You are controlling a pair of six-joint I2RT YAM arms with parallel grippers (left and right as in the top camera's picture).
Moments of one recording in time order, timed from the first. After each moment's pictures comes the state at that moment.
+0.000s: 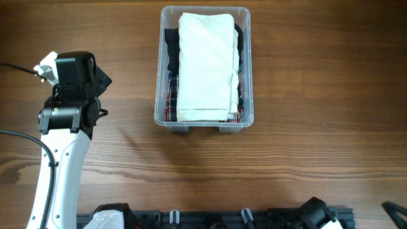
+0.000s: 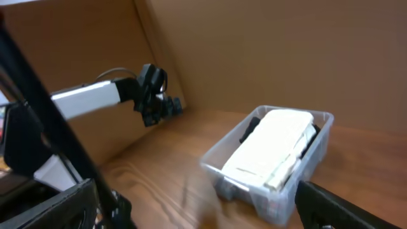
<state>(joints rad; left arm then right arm) 0.04 1.25 1.12 -0.73 -0.45 -0.63 0.61 0.27 1.56 -1.32 -0.13 0.26</state>
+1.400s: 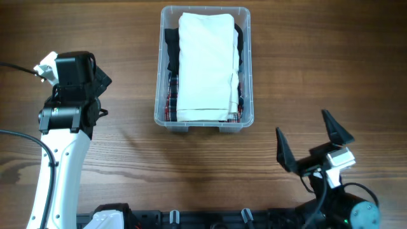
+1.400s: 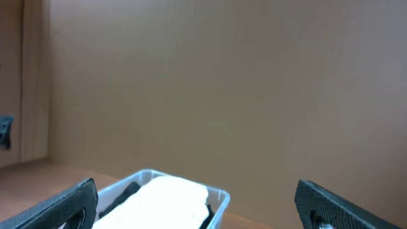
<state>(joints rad) 0.04 1.25 1.12 -0.73 -0.45 -0.63 0.37 0.02 0.27 0.08 0.00 -0.12</state>
